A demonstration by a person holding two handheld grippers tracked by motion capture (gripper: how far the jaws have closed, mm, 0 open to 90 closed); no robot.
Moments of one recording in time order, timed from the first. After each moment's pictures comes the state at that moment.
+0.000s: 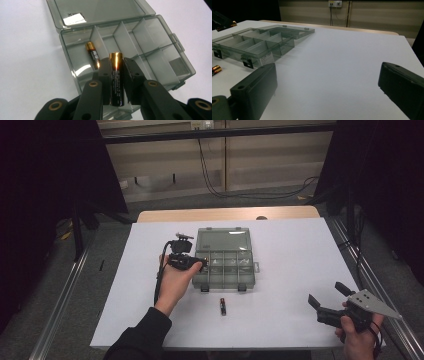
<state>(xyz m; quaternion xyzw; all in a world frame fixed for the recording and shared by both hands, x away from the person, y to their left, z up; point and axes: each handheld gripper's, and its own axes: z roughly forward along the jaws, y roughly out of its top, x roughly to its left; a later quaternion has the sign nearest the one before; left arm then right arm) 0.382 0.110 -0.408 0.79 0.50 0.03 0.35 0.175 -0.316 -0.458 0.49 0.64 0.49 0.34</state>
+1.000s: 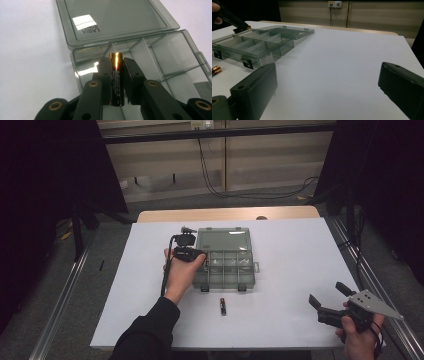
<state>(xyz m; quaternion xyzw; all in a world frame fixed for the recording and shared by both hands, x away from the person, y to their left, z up) 0.416 0.096 -0.425 0.78 0.54 0.05 0.33 0.174 -0.317 -0.458 0.49 0.63 0.49 0.34</state>
